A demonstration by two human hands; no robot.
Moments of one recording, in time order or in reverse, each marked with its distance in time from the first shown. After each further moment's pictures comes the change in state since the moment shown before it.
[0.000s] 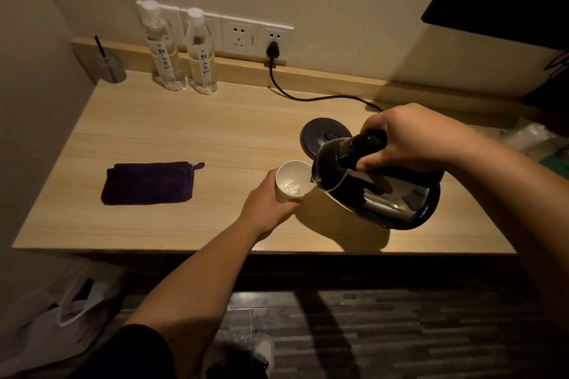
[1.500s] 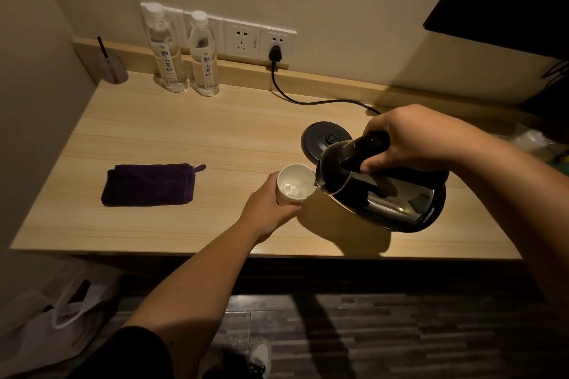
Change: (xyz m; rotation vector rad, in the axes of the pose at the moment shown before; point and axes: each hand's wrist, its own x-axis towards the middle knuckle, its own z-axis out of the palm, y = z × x) left_hand 0.002 -0.001 -0.003 -0.036 -0.021 0.001; right_hand 0.004 -0.001 -0.007 -0.047 -0.025 0.009
